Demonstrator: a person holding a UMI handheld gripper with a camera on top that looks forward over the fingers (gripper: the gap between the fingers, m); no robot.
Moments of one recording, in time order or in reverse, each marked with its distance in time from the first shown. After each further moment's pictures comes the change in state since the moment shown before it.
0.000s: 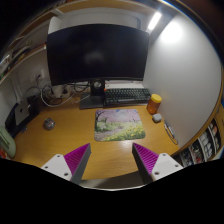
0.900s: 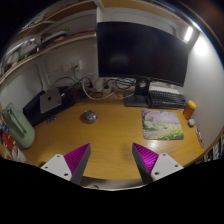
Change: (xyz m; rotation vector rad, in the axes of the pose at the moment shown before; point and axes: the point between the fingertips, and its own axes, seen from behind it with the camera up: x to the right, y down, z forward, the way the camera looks) arm -0.189 0.035 -0.013 0.036 -0.241 -0.123
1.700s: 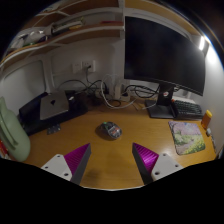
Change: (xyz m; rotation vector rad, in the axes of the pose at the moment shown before) arm -0.114 -0.030 0.128 0.137 -0.016 -0.039
